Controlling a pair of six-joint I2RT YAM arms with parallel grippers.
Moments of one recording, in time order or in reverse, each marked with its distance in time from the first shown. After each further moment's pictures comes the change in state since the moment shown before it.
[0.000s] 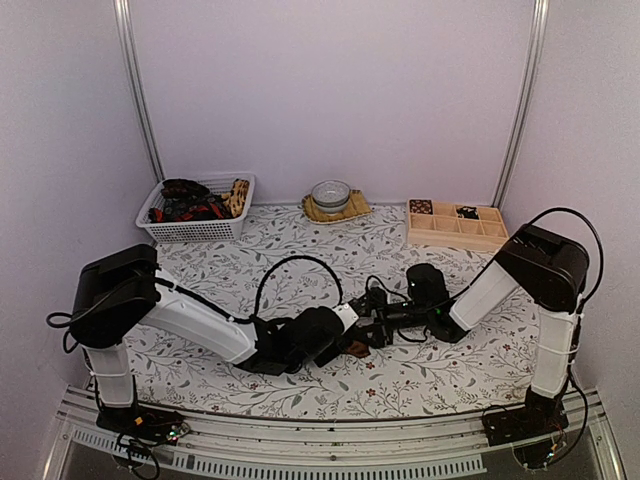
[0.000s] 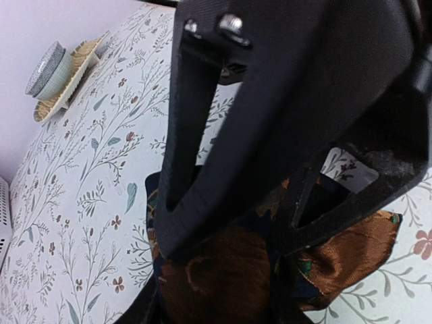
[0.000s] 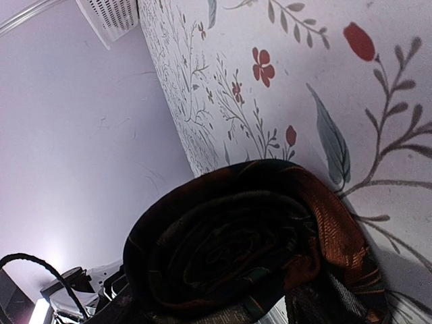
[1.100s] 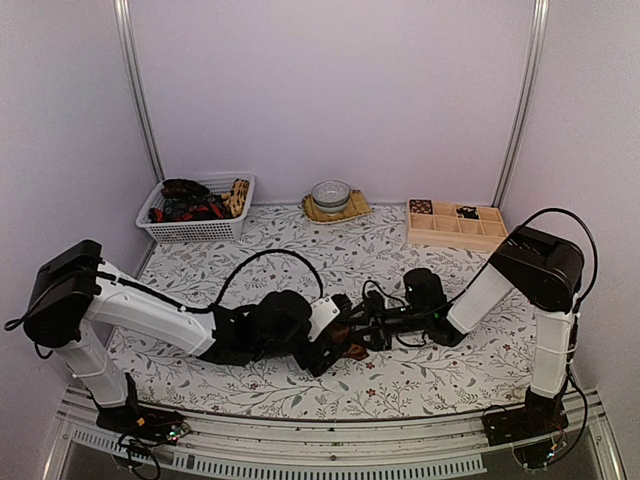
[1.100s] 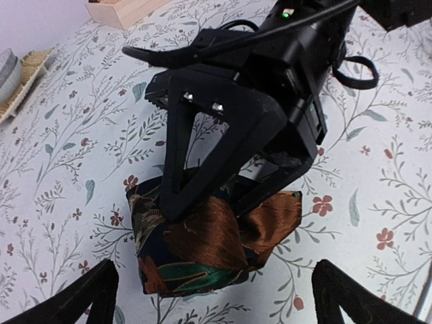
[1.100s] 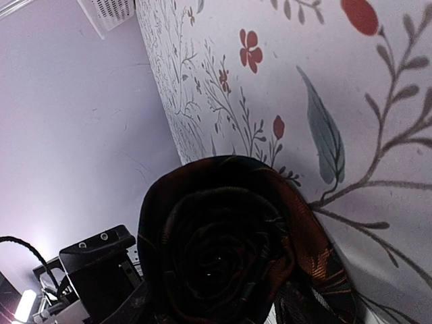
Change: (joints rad) left arm 0.033 -0.245 -0.141 -0.029 0.298 -0.058; right arm 0.016 0.032 -0.004 0.023 0.001 -0.048
